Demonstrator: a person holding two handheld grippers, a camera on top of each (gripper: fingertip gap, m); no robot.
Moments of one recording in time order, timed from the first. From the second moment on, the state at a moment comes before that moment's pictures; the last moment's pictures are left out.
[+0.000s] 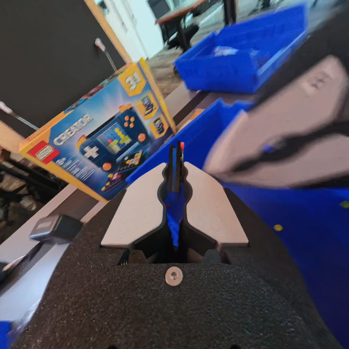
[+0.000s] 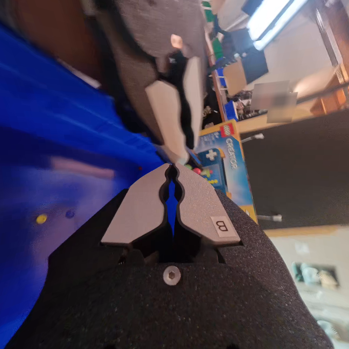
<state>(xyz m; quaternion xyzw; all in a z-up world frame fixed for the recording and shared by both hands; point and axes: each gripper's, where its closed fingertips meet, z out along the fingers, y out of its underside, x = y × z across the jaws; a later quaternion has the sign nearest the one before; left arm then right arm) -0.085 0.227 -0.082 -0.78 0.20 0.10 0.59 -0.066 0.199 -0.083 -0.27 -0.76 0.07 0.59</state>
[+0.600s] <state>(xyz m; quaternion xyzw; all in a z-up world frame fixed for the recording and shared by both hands) -0.029 0.183 -0.024 -0.64 0.22 -0.42 0.60 -0.028 0.177 -0.039 -0.35 -0.66 0.57 0.35</state>
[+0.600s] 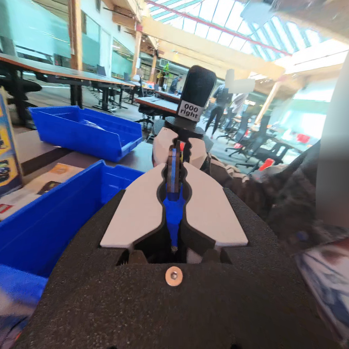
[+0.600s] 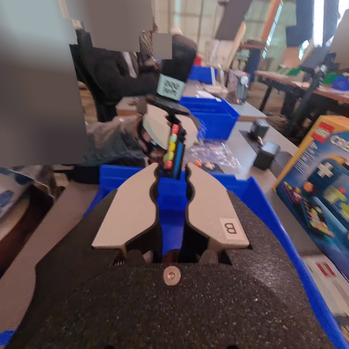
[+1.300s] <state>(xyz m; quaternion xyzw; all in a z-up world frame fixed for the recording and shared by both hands) -0.042 0.215 -0.034 -0.59 0.35 0.13 0.71 -0.040 0.200 -0.020 -0.50 -0.45 0.70 0.25</state>
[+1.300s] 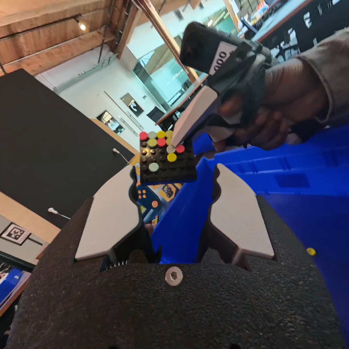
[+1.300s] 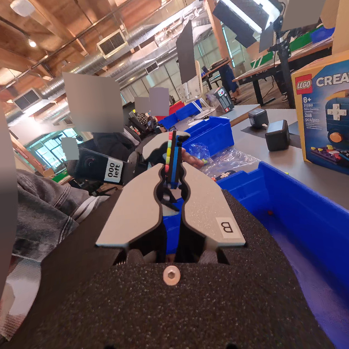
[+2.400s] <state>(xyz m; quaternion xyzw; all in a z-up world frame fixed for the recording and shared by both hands) -0.013 0.147 -0.059 -0.71 0.31 -0.43 0.46 -0.018 0.136 -0.044 -0.08 -0.75 0.30 0.58</state>
